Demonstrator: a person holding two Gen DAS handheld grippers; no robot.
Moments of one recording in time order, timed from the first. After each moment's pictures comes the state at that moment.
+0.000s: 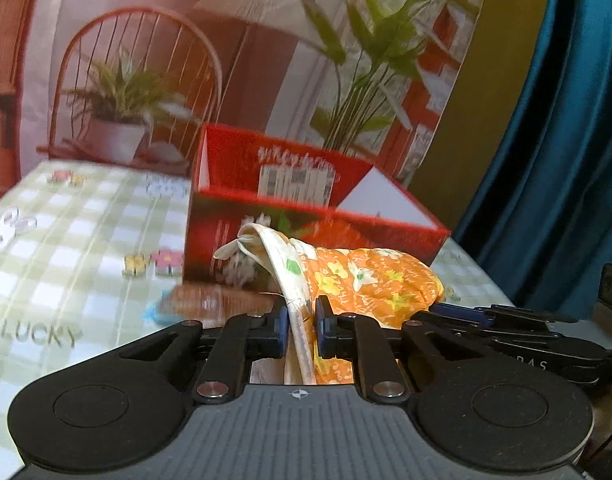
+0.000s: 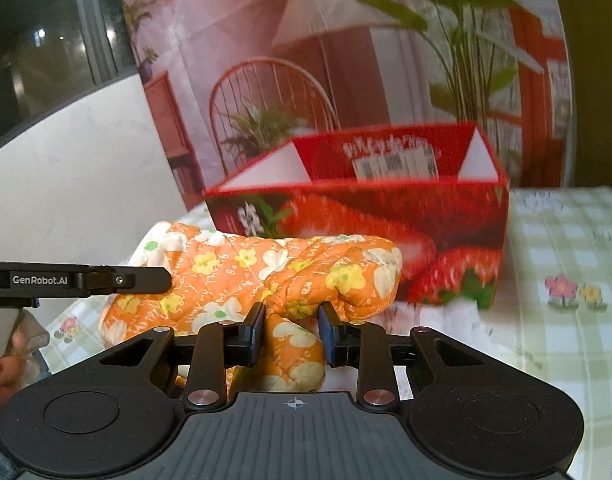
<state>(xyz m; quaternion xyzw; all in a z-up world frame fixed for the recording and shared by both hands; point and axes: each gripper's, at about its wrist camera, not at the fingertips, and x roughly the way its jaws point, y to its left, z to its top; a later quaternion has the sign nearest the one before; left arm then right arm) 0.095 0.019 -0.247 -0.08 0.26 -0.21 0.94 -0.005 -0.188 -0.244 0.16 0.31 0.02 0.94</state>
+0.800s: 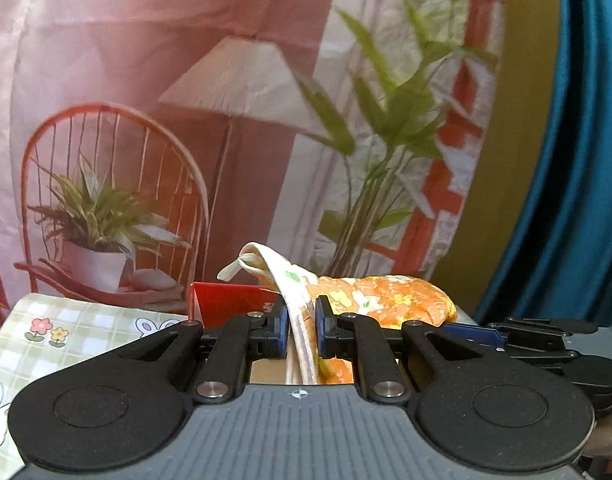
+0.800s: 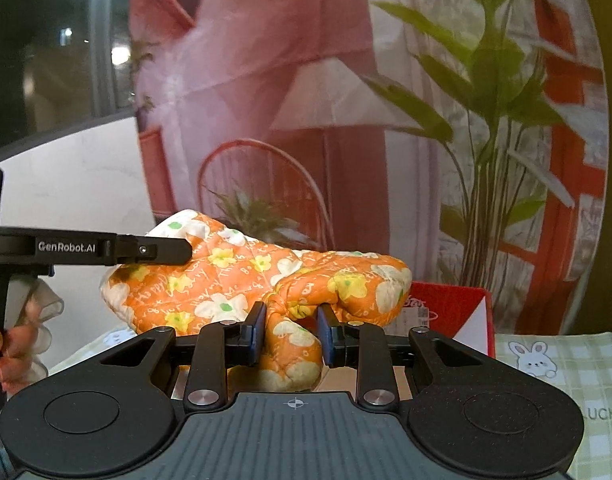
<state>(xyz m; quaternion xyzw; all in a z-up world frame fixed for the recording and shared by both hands) 0.243 -0.005 -0.155 -0.05 0.20 -0.21 0.96 0.130 -0.248 -0.165 0.11 0.26 0.01 0.96</state>
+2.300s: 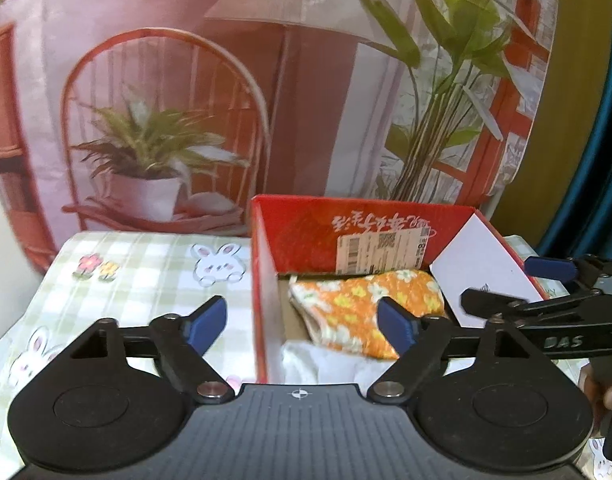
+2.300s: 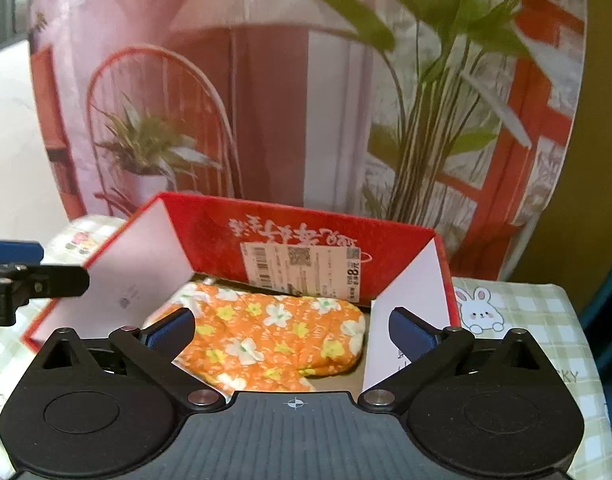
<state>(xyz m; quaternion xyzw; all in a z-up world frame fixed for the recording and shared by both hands) 0.249 0.008 -0.189 -0.01 0.30 -0.13 0.94 0.193 -0.249 -0.207 0.08 0.37 -0.12 0.92</state>
